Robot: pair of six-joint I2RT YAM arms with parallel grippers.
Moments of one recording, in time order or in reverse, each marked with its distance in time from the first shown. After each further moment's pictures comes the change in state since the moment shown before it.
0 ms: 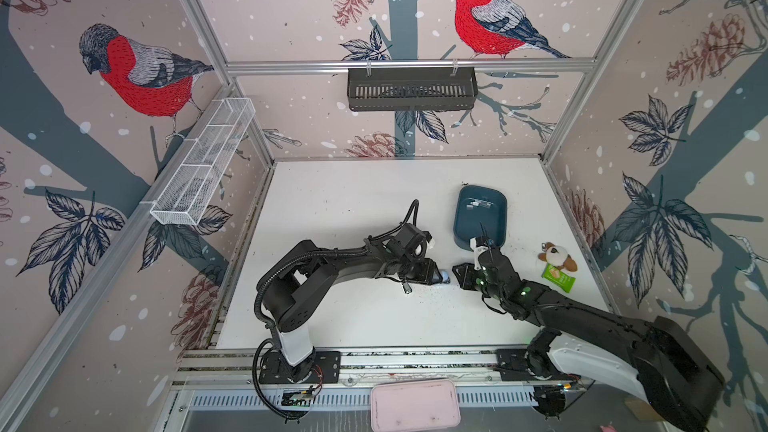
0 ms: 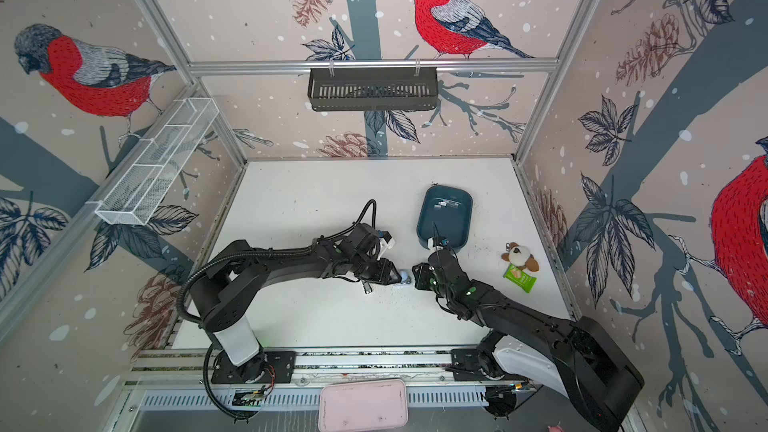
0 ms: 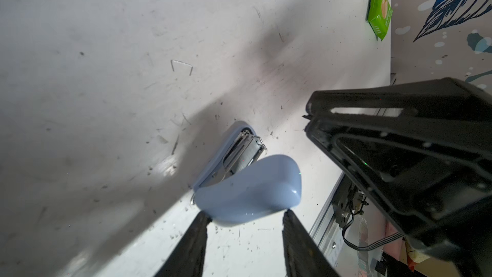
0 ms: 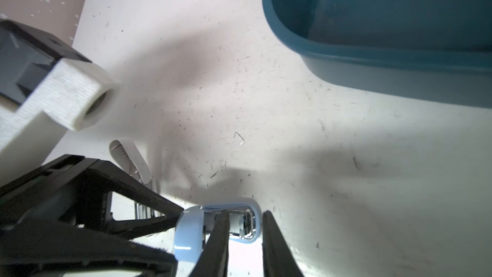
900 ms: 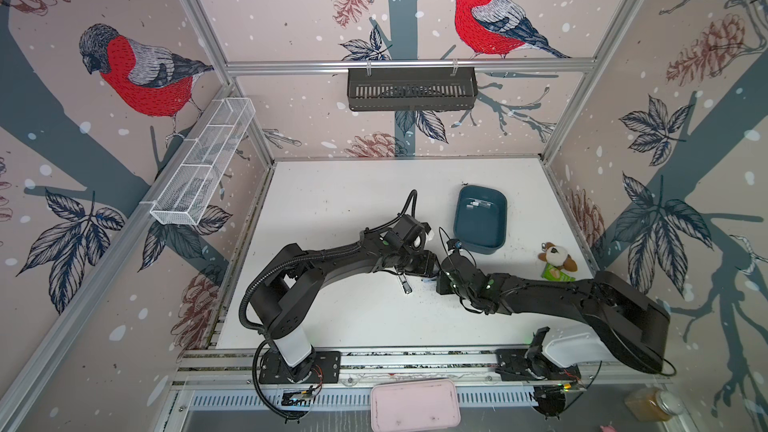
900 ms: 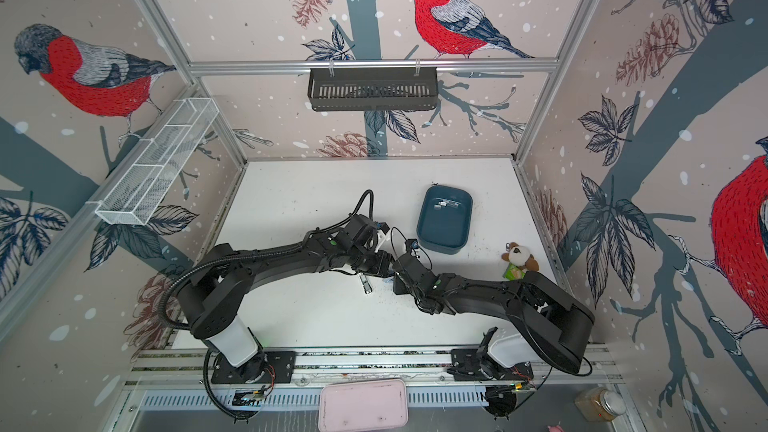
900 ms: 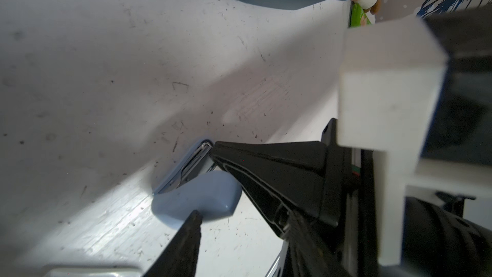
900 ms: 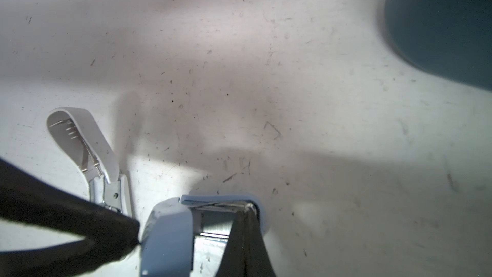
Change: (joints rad) left arm 0.019 -0.061 0.060 -0.107 -0.011 0.022; right arm 0.221 0.358 0.169 -0.003 0.220 -0.002
